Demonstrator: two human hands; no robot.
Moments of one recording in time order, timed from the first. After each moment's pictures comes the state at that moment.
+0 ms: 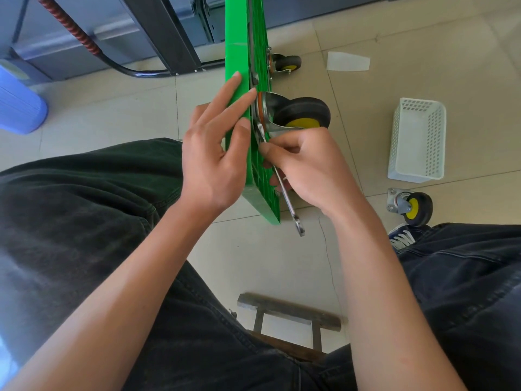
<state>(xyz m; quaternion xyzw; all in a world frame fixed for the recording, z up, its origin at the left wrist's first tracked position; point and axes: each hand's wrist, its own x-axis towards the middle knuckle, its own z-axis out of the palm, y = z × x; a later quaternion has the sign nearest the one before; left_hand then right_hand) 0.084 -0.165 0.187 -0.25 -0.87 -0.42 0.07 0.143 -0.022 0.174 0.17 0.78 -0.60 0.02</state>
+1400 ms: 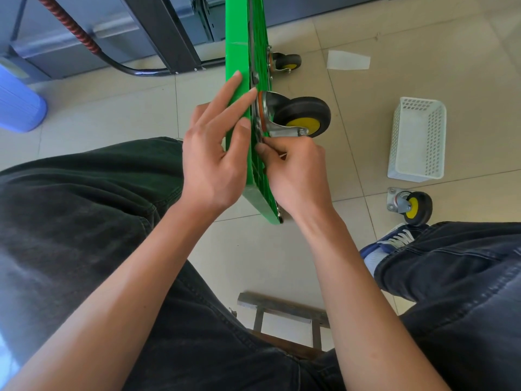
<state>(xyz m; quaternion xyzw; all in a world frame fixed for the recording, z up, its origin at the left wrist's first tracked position) 0.085 -0.166 0.187 -0.25 -0.87 -0.42 0.07 0.137 -0.052 0.151 0.20 0.81 -0.53 -0.11</state>
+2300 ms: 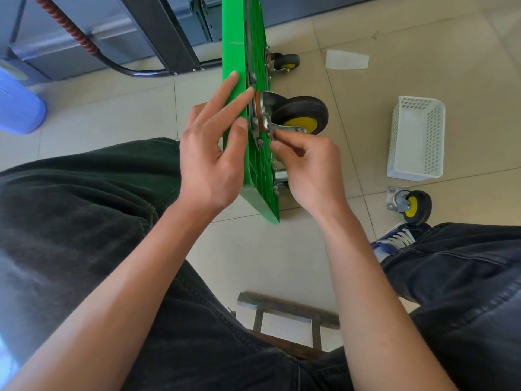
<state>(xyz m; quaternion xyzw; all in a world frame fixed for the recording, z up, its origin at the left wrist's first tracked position) 0.084 -0.165 0.185 -0.25 -0.87 -0.42 0.06 0.144 -0.030 0.138 0.18 0.78 -0.59 -0.14</state>
